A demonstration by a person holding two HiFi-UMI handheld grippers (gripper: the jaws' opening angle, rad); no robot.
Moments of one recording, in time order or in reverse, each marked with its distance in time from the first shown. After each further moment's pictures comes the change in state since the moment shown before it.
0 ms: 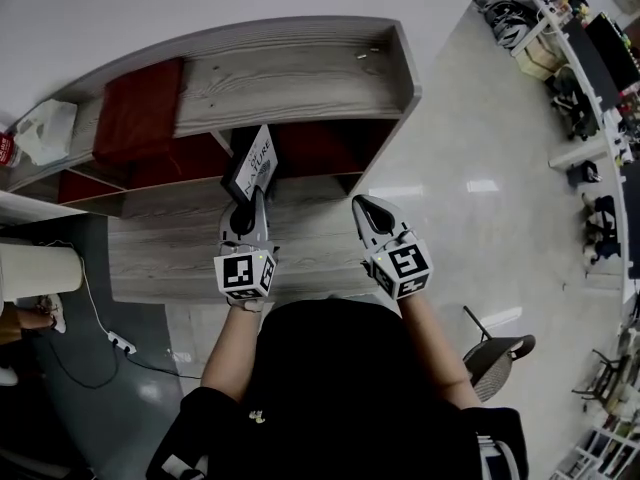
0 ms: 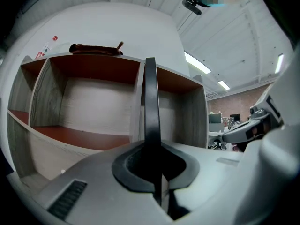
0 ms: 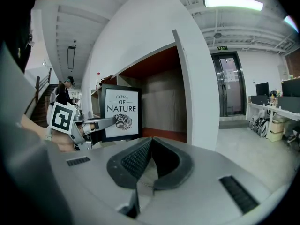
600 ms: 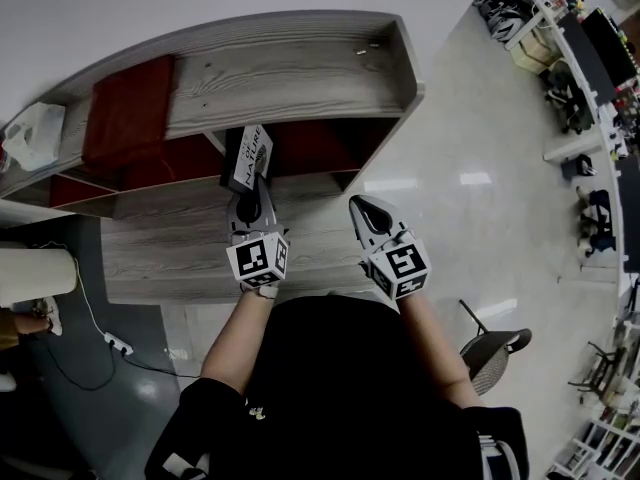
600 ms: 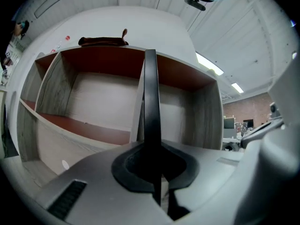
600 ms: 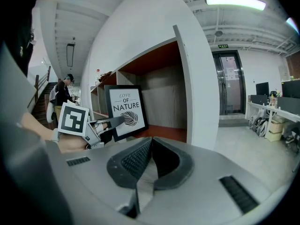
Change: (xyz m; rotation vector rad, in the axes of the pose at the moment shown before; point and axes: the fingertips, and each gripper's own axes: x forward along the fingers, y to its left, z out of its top) left arm 0.030 0.004 -0.017 -0.069 -0.034 0.135; right arm 0.003 -0.001 -0.009 -0.004 0.034 -0.007
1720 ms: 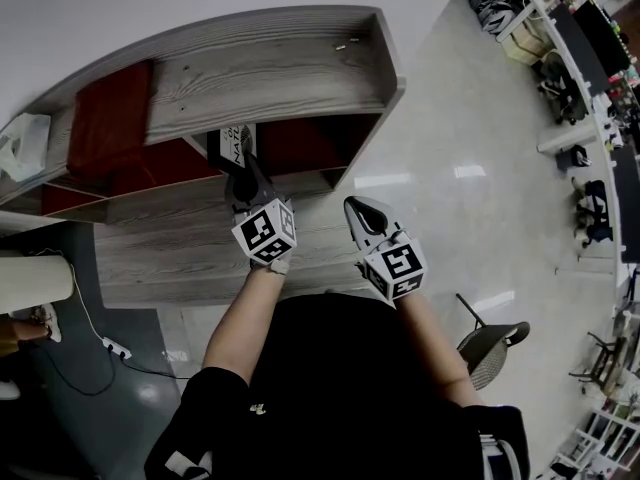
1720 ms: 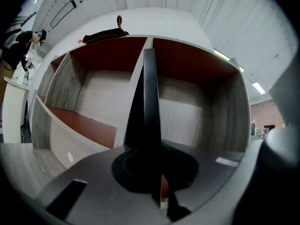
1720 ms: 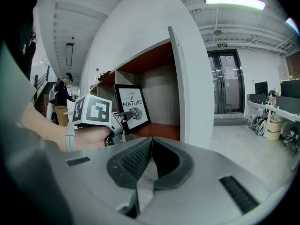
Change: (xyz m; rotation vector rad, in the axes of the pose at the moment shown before) left arm 0.042 0.001 0.001 -0.085 -0.027 0.218; right arm -0.011 -0.011 -0.009 0.002 0.015 -0.006
